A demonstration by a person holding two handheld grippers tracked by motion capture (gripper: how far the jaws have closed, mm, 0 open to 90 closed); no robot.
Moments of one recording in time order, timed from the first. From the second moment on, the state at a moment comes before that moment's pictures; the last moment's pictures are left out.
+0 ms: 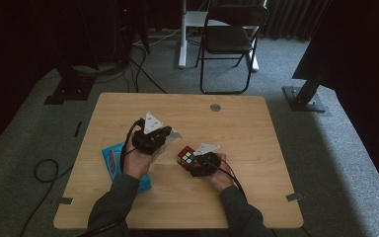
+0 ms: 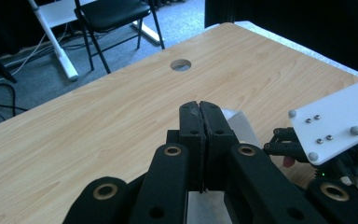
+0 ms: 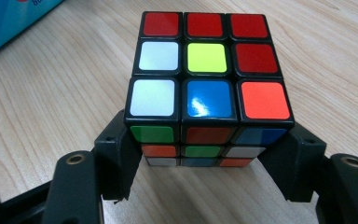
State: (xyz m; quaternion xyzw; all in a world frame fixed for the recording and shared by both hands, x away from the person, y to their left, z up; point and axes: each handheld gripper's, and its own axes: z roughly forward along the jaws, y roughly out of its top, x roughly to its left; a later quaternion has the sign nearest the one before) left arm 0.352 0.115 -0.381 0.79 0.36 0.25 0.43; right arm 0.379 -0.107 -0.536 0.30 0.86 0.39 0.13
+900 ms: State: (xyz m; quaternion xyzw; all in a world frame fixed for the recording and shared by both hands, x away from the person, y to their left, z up) left arm 0.356 0.083 -0.405 0.81 0.33 0.21 0.43; right arm 0.374 -0.121 -0.534 0.31 0.86 0.39 0.13
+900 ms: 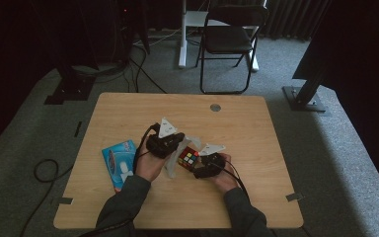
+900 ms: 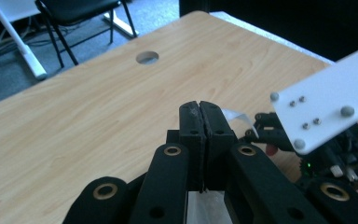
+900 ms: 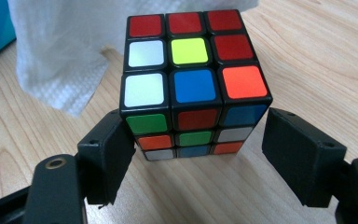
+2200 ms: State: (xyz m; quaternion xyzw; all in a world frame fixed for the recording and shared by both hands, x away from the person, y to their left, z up) left arm 0.364 0.057 -0.481 0.86 0.34 0.13 0.35; right arm 0.370 -0.142 -0.511 0.30 0.83 0.44 0.15
